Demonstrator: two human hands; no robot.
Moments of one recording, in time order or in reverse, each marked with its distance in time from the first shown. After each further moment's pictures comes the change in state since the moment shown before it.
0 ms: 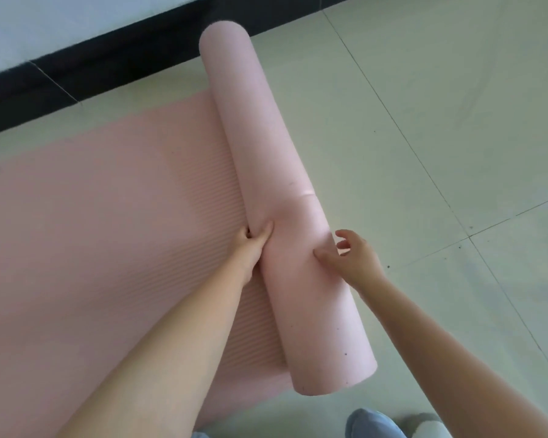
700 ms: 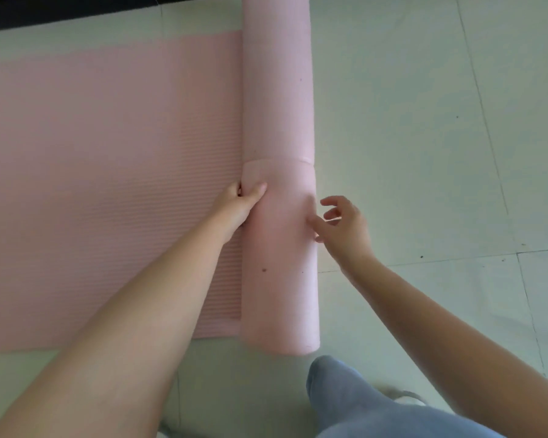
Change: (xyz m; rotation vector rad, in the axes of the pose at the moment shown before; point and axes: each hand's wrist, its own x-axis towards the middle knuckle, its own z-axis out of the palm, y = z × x) left_hand -0.028 -0.021 -0.086 0.030 0.131 0.018; right_hand -0.033 -0.040 0.054 -0.013 -0.153 -0.184
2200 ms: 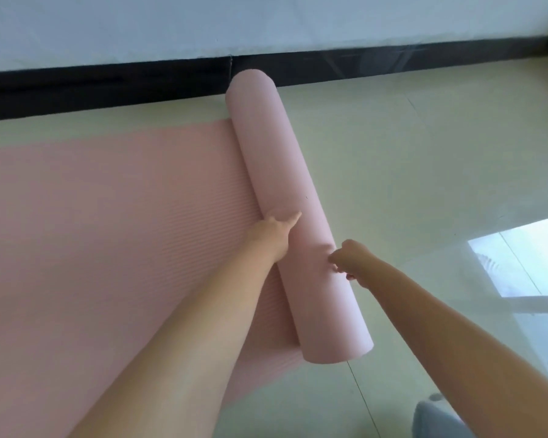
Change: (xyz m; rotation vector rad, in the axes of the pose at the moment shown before) left_hand 0.011 -0.032 -0.276 1.140 -0.347 0.728; right_hand -0.099 -0.160 0.248 -0.309 0.115 0.511
